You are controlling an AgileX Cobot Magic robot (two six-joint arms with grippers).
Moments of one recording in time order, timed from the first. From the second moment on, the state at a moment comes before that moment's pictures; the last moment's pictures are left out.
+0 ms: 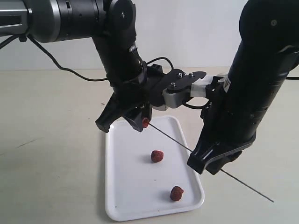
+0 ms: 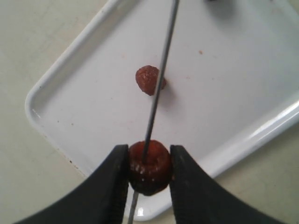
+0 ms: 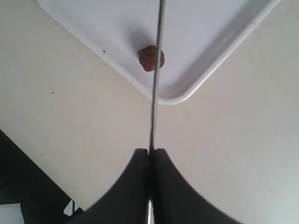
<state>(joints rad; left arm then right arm) -0.73 2.05 -1.72 -0.13 1.15 1.58 0.46 1.57 -1.10 0.18 1.15 -0.27</state>
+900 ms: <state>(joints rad) -0.72 2.03 -1.72 -0.17 1.10 1.53 0.46 1.56 -1.10 0.18 1.16 -0.27</state>
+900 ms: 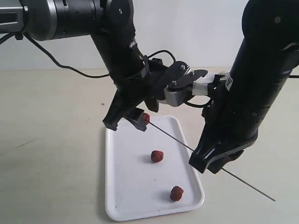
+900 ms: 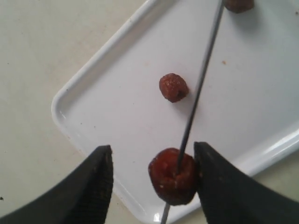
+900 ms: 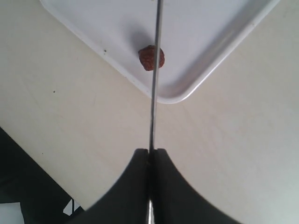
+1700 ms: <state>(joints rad) -0.71 1.98 -1.71 -0.15 1.06 1.50 0.46 1.56 -1.10 0.19 1.09 -0.20</state>
